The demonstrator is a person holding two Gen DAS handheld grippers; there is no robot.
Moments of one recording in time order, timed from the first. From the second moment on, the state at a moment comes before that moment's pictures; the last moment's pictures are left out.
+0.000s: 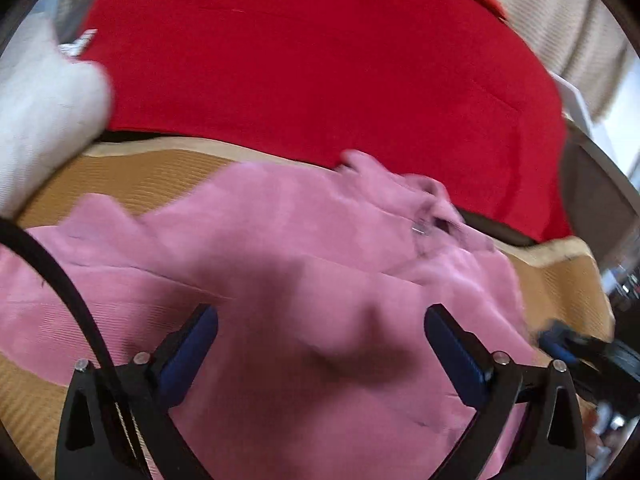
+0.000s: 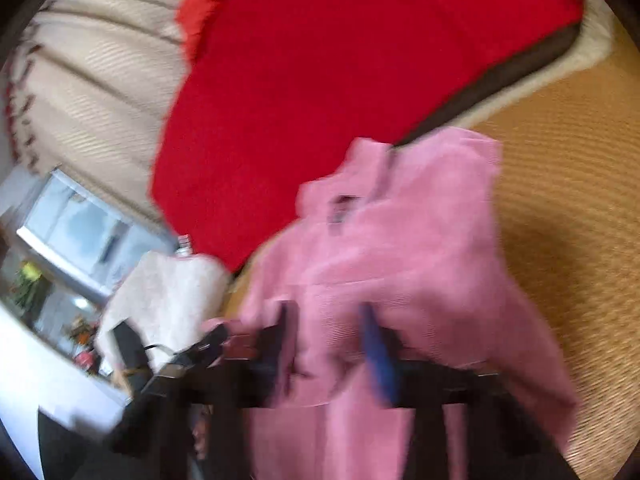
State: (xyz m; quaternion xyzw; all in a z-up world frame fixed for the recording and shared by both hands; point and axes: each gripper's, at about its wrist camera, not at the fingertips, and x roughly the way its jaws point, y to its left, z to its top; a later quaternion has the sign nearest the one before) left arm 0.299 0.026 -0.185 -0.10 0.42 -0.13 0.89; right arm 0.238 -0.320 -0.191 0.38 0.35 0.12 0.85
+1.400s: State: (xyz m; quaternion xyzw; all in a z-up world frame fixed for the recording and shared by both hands) left arm 0.177 0.278 -0.169 -0.21 0.41 0.09 0.88; right arm 0.249 -0.254 -0.176 0.27 0.37 0.20 0.87
